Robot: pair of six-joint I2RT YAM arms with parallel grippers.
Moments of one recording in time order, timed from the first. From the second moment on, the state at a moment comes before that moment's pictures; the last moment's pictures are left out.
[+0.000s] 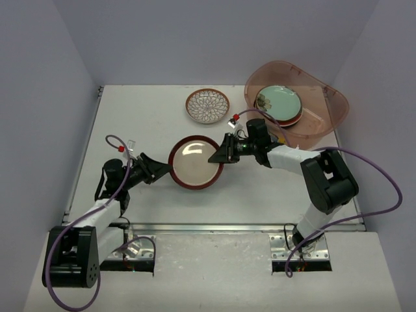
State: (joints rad) left arm 0.04 1.00 0.16 0.54 0.75 -0.99; right arm 0.45 1.73 0.88 0.27 -0.82 0.69
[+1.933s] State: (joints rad) left arm 0.03 0.97 0.51 -0.15 0.52 -0.66; right arm -0.16 2.21 1.90 -0.52 -0.15 0.96
